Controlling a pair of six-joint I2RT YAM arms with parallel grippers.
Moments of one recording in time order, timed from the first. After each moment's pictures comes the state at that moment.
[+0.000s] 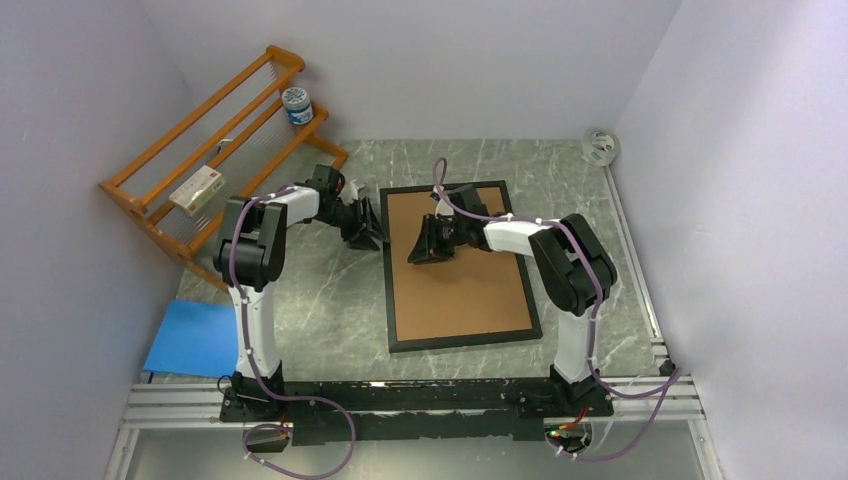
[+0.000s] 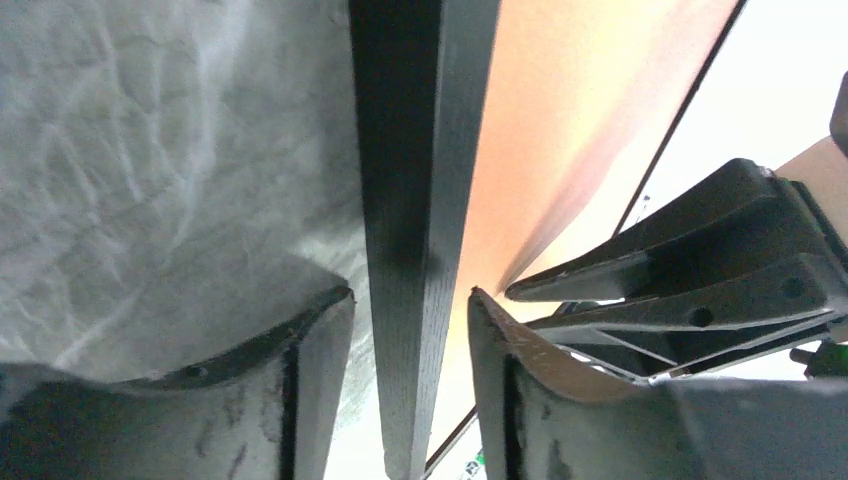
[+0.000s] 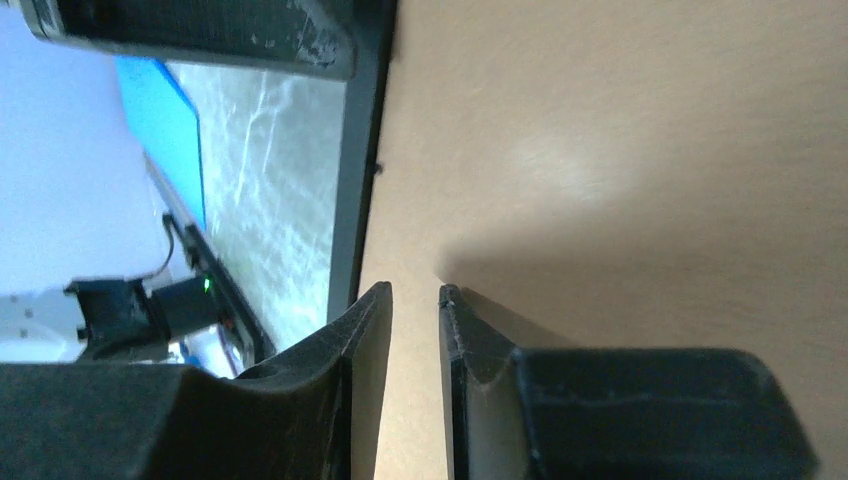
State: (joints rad) left arm -0.20 2.15 1.42 -0.49 0.75 -0.49; right arm 0.51 1.96 1.14 -0.01 -0.62 0.59
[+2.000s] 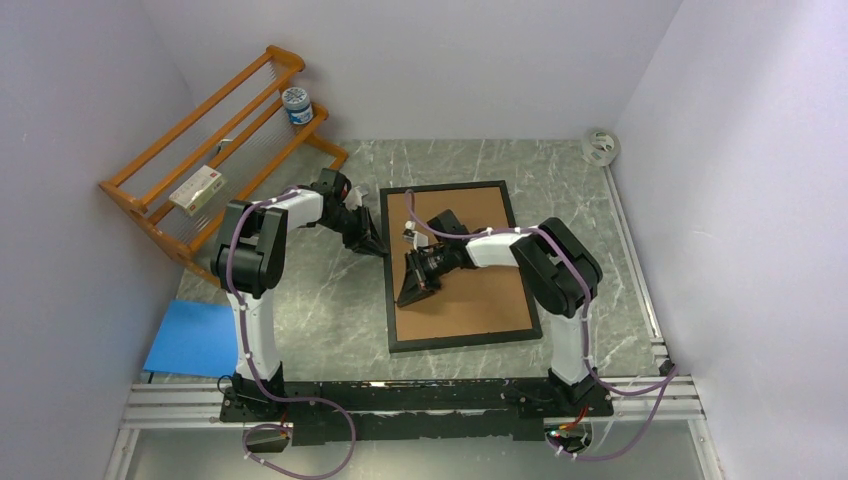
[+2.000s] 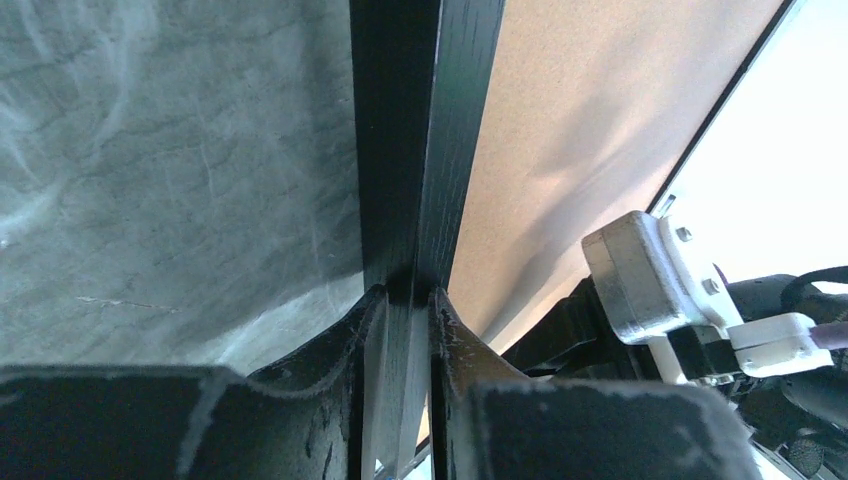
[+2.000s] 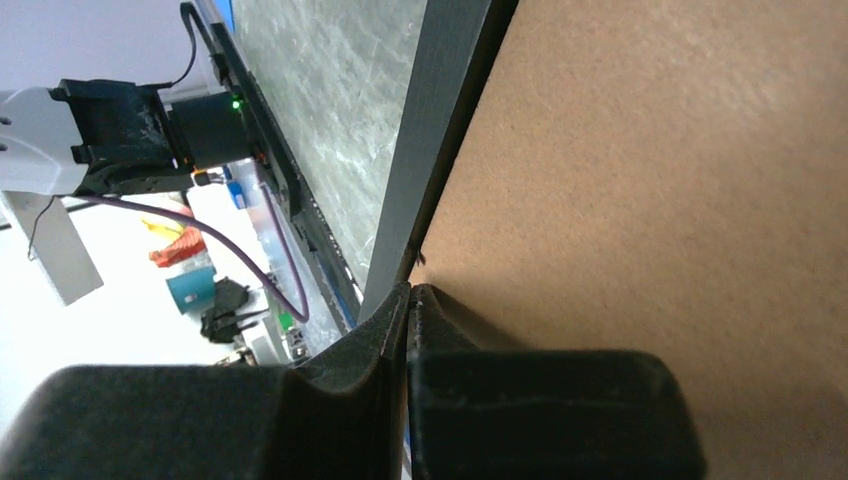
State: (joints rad) left arm -0.24 2.08 1.35 -0.52 0.68 -0.51; right arm 0.63 2.02 1.09 -0.12 -0.91 0.50
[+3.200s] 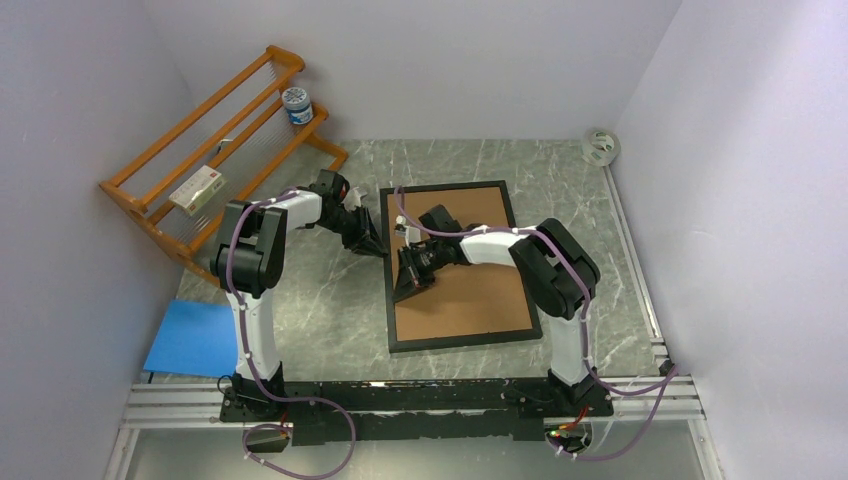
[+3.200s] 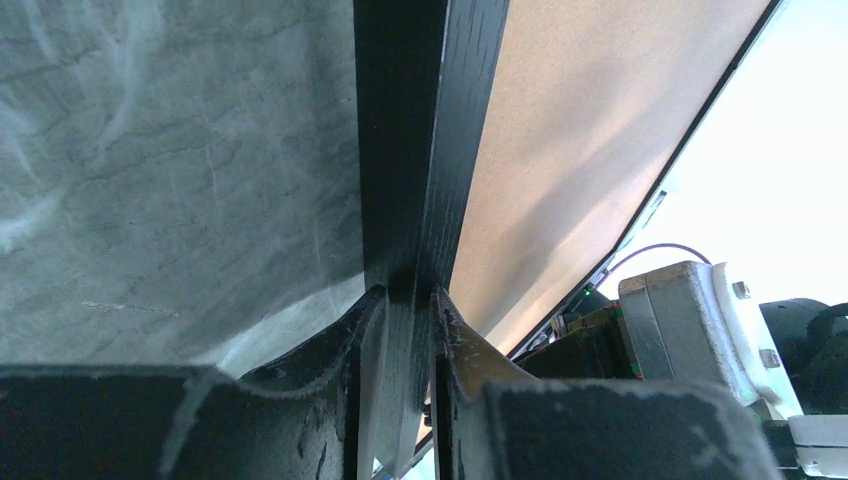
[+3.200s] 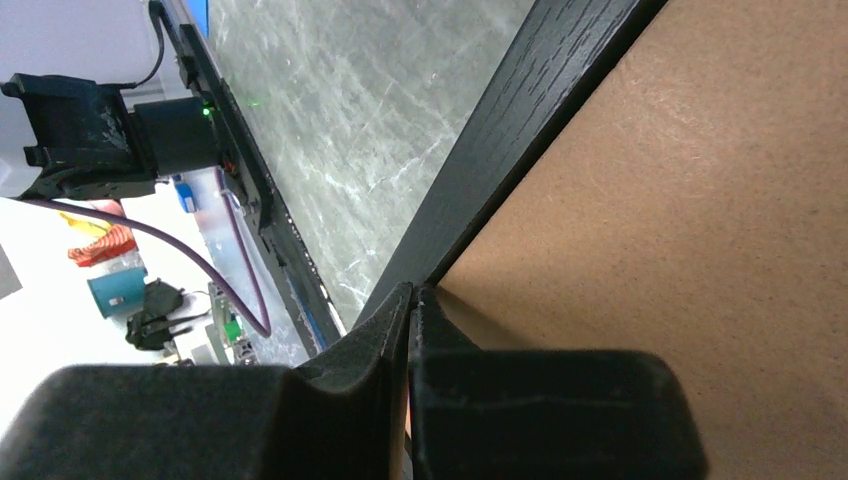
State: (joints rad) left arm -0.24 2.08 1.34 -0.50 0.71 -0.52; right arm 0.68 2.00 1.15 -0.14 -0.83 0.43
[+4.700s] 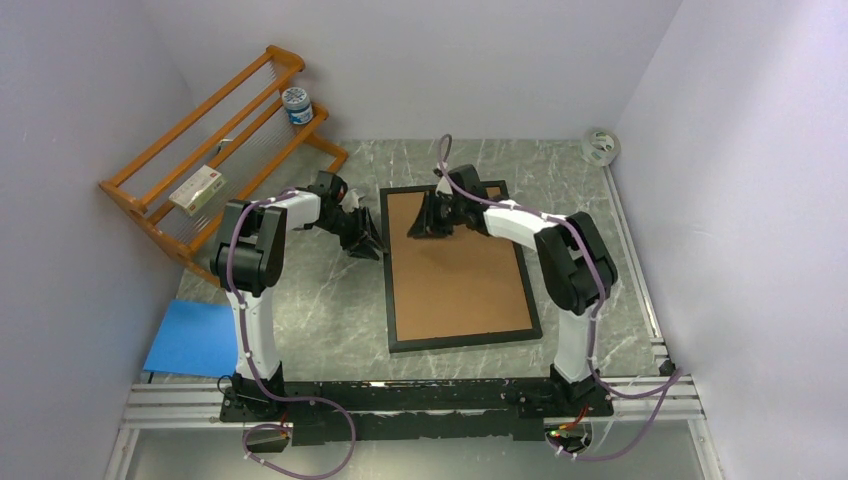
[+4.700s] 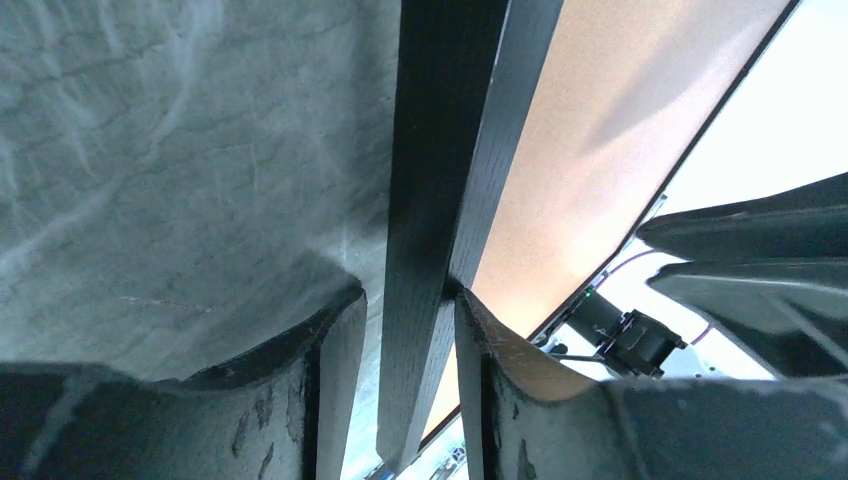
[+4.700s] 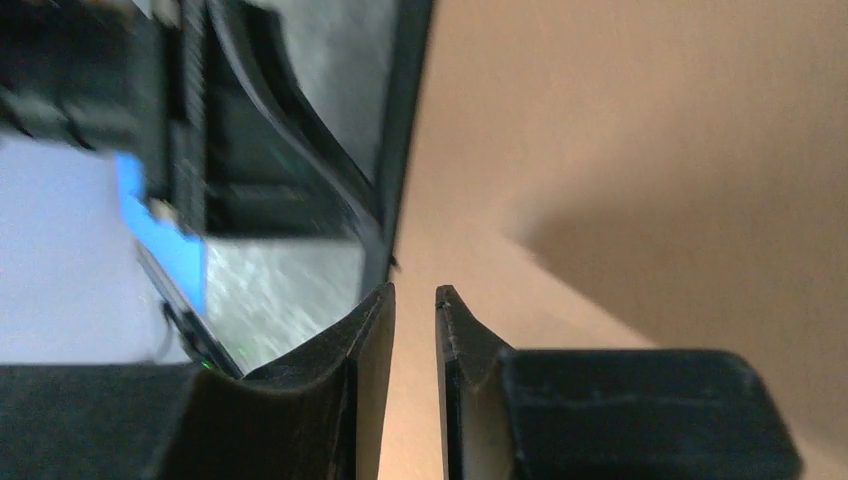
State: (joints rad) left arm -0.23 2.09 1.34 -0.51 0.70 -0.52; right arm 0.50 1.93 1.24 -0.12 -0.50 0.56
